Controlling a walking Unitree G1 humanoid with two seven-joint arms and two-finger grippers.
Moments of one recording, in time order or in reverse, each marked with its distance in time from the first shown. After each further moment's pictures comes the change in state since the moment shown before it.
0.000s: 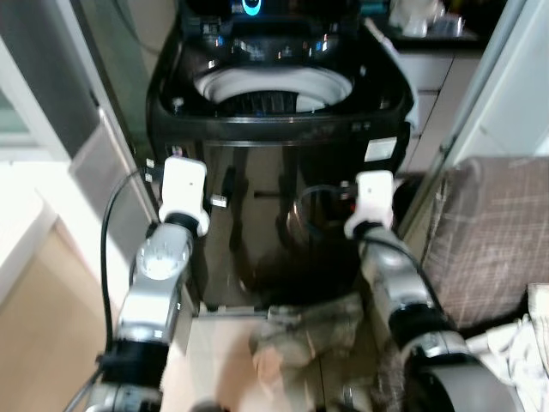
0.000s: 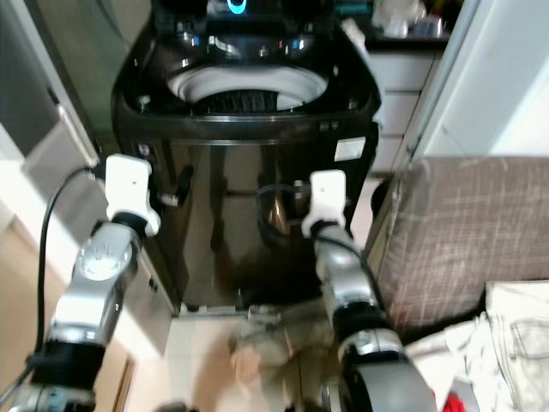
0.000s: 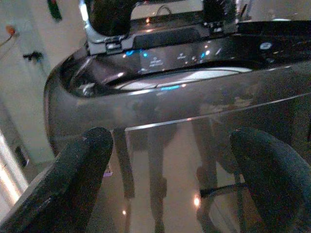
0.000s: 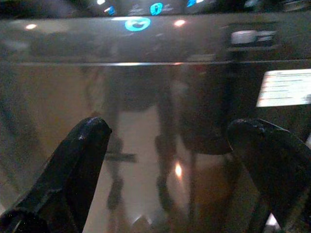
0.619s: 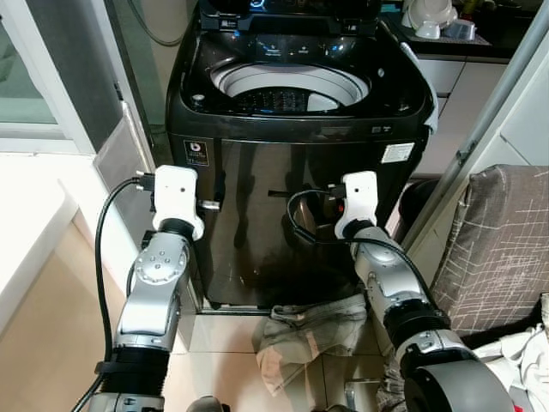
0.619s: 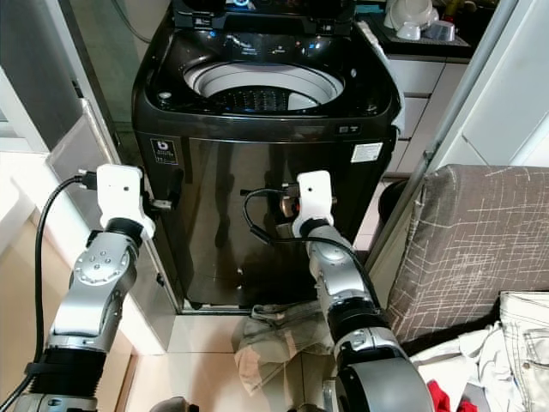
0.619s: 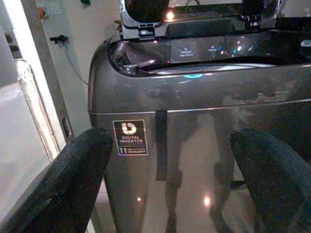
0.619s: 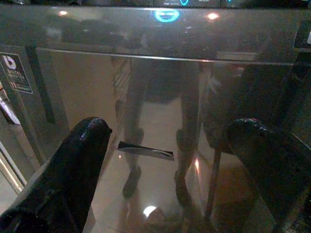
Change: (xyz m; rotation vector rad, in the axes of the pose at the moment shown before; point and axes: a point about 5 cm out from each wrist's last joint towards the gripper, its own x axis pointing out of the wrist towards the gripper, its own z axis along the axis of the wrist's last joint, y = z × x) left arm -0.005 0.005 -0.006 -0.033 0.019 0.070; right arm 0.003 0.007 0.000 -0.007 0.029 0.065
